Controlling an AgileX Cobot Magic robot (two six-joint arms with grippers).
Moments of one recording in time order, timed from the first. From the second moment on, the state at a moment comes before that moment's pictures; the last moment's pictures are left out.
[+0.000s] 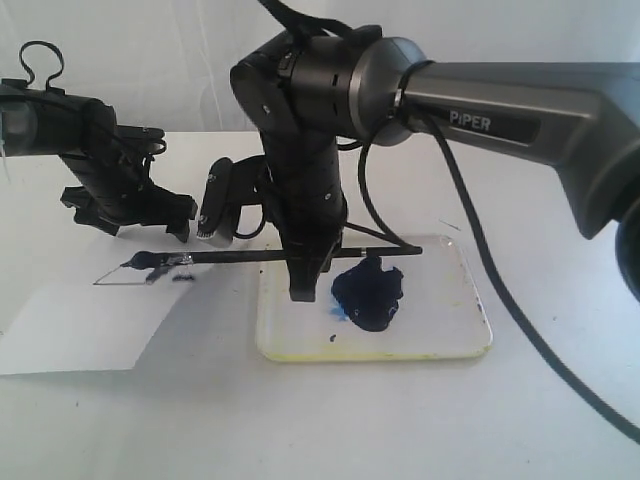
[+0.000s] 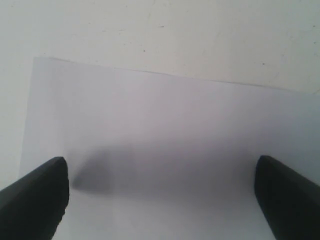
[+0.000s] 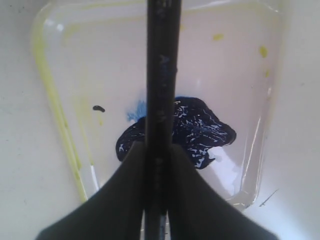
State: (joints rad) left arm -0.25 2.19 -1.59 0.03 0.66 -0.08; right arm 0.76 2.09 -1.79 -0.22 1.22 -0.65
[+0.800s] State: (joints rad) left arm -0.25 2.19 -1.60 0.04 0.68 -0.18; right arm 0.76 2.12 -1.79 -0.30 1.22 -0.61
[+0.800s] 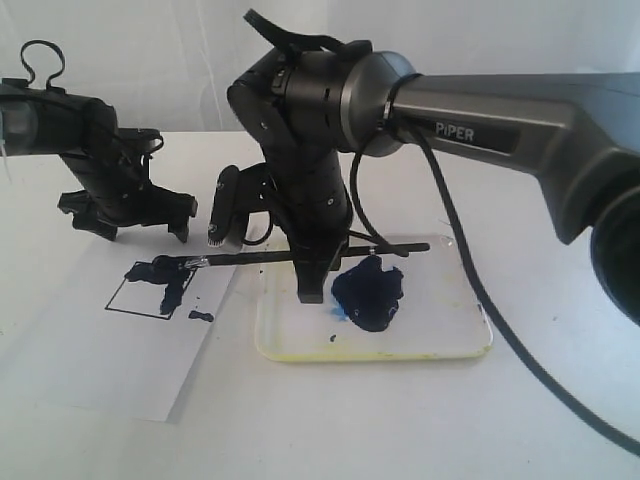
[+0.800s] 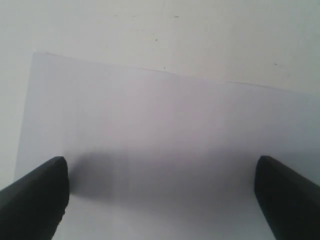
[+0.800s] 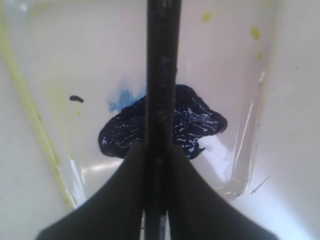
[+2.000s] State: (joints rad) left arm -0.26 2.19 -1.60 0.08 0.74 -0.34; right arm 0.80 2.36 -1.99 -0.35 1.18 -0.63
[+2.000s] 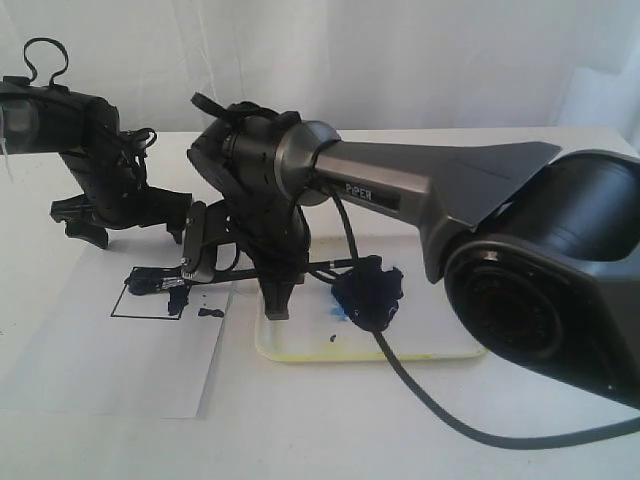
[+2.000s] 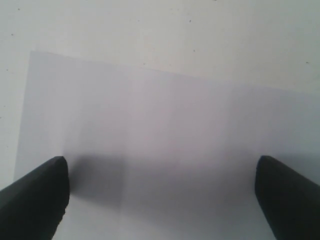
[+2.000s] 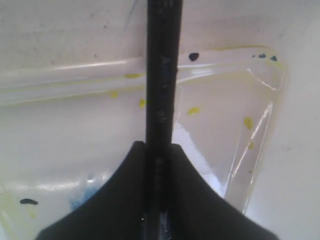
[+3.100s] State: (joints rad) left arm -0.26 2.19 -1.60 0.08 0.74 -0.34; right arm 0.80 2.38 -2.03 -0.36 1.19 -0.66
